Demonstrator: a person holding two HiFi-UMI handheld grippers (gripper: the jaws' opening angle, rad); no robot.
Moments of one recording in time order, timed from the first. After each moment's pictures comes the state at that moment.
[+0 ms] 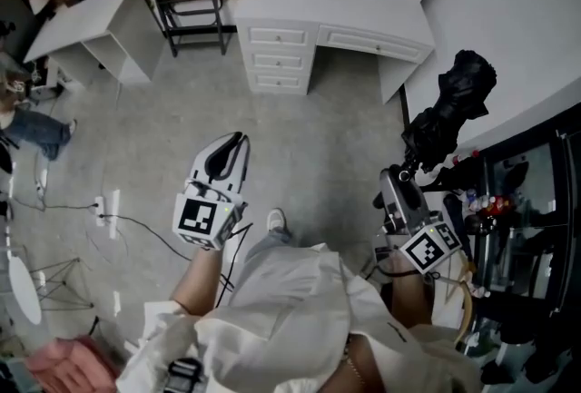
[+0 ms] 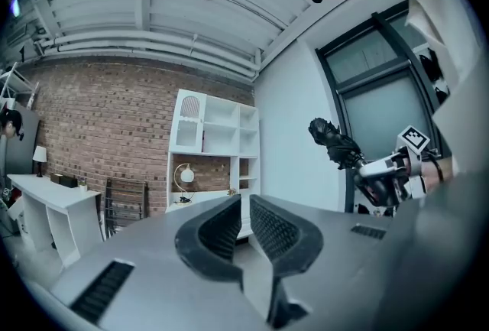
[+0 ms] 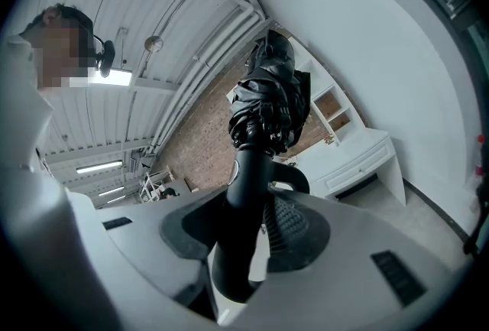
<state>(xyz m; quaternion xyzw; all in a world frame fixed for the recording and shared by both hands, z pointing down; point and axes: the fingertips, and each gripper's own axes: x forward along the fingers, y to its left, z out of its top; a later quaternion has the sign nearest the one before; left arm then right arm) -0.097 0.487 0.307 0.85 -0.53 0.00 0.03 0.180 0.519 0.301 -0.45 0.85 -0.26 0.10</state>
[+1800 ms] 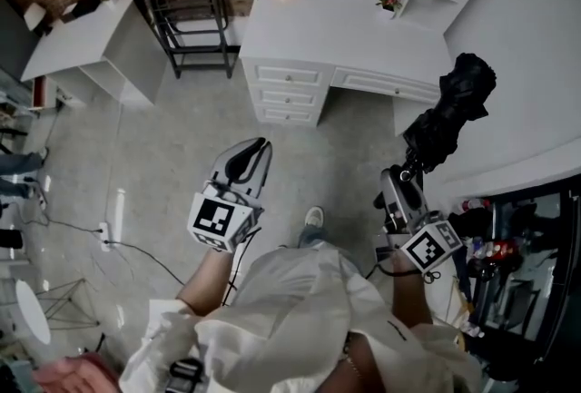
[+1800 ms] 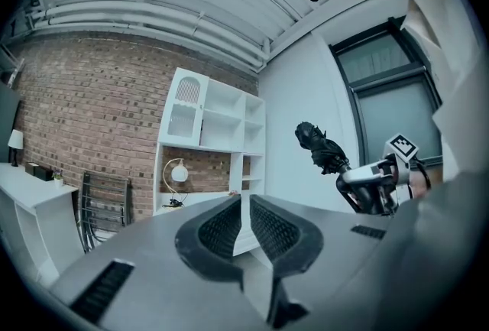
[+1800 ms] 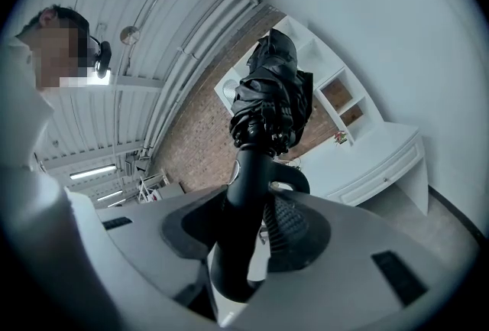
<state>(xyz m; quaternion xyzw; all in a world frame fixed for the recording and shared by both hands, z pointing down) -0.115 0.227 0.311 0.87 -0.49 0.00 0.05 0.123 0.247 0.303 -0.44 0.85 -0.27 0.11</state>
